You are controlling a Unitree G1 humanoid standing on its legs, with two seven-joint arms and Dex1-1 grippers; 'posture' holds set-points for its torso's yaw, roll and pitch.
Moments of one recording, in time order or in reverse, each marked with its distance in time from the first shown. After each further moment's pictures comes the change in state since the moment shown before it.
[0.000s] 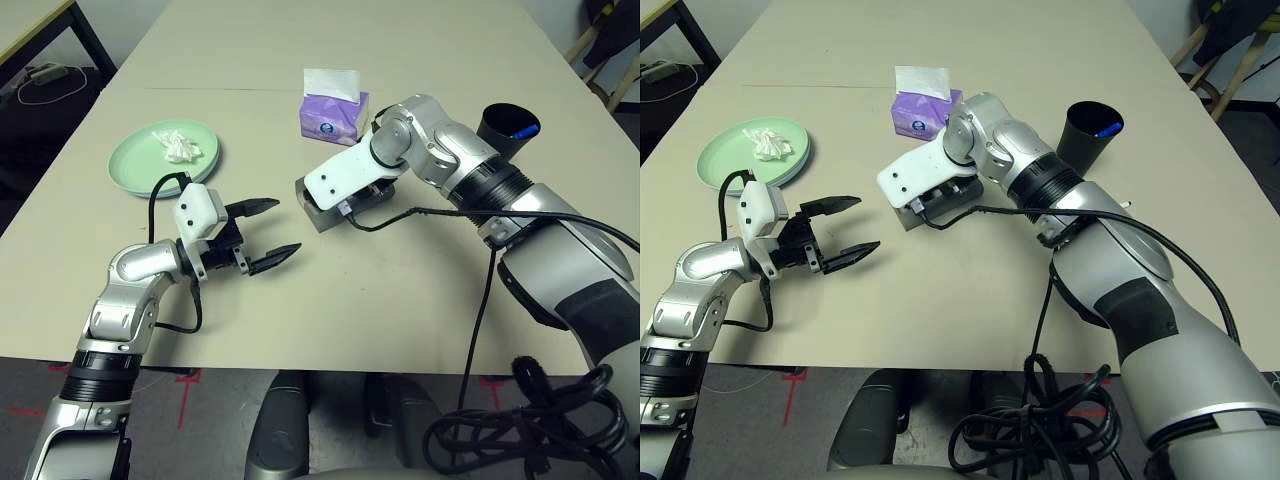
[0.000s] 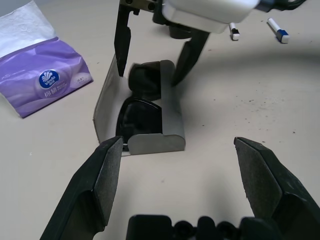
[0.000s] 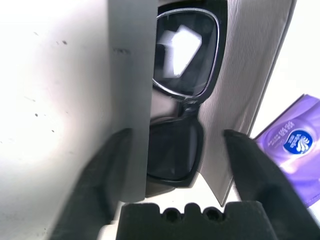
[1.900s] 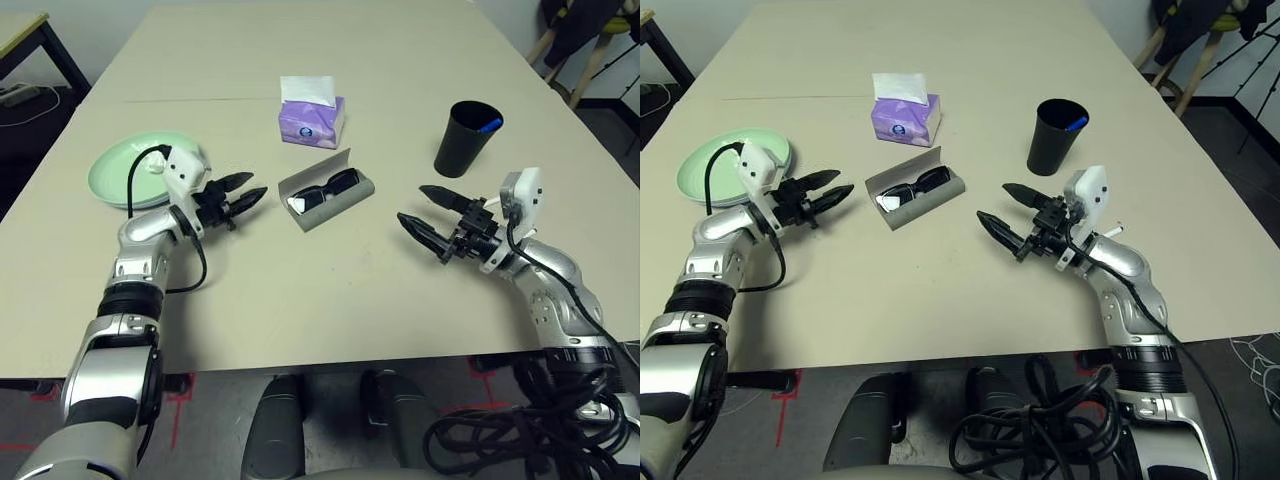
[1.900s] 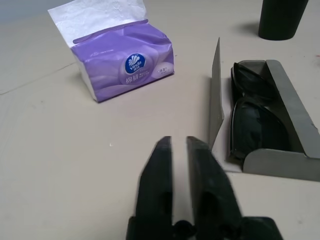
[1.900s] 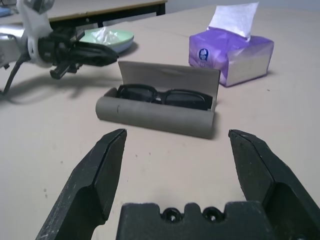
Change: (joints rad) left arm -0.425 -0.116 0.043 0.870 0.147 -0.337 0.071; right arm 0.999 -0.074 -0.798 -0.563 0.970 0.137 -0.264
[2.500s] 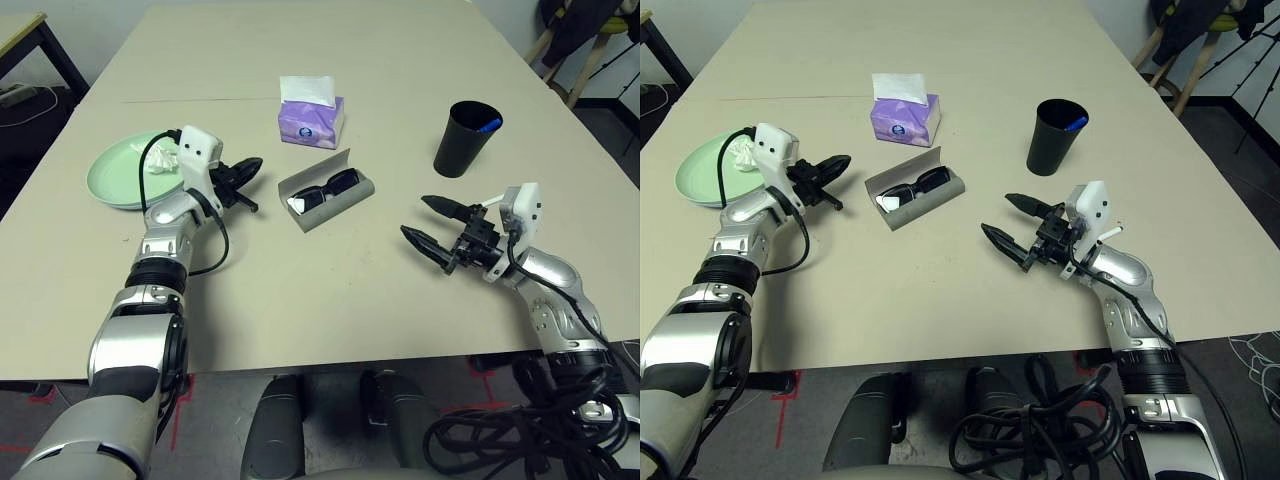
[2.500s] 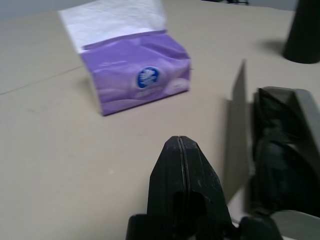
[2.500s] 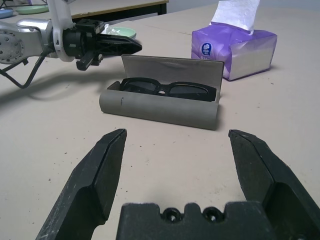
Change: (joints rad) left arm -0.104 -0.097 0.014 0.092 0.027 0.037 0.051; right arm 0.018 0.007 0.019 0.027 0.016 -0.050 -0.001
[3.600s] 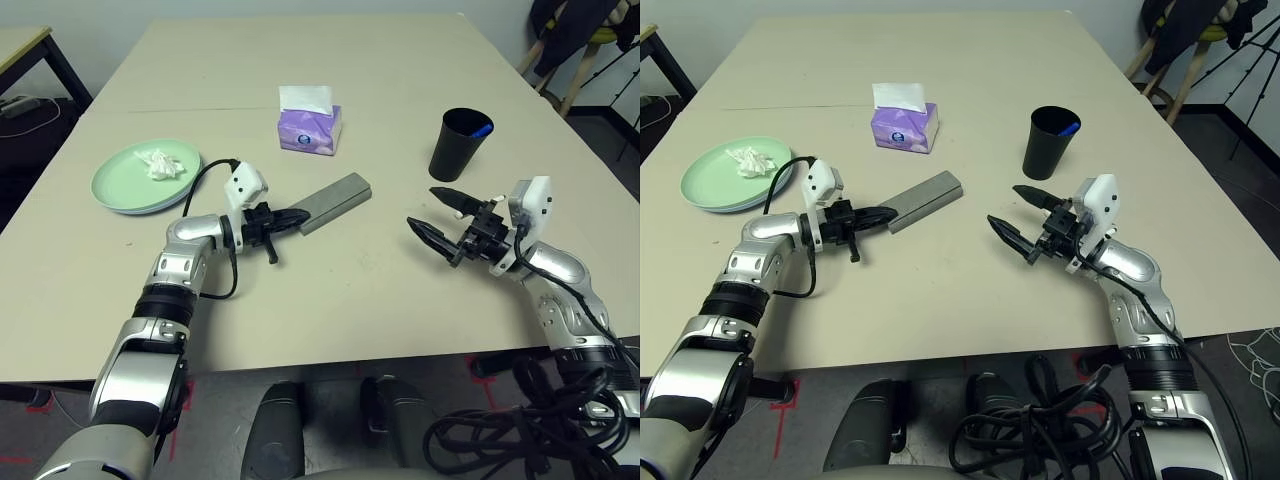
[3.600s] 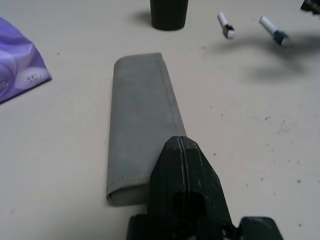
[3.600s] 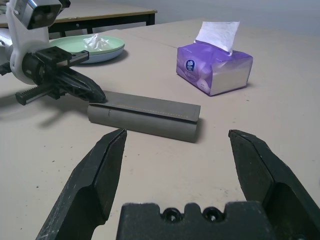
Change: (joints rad) left arm 0.179 0.015 -0.109 -0.338 -0.036 0.222 -0.245; right arm -0.016 -0.038 -0.003 0.000 0.011 -0.019 -0.037
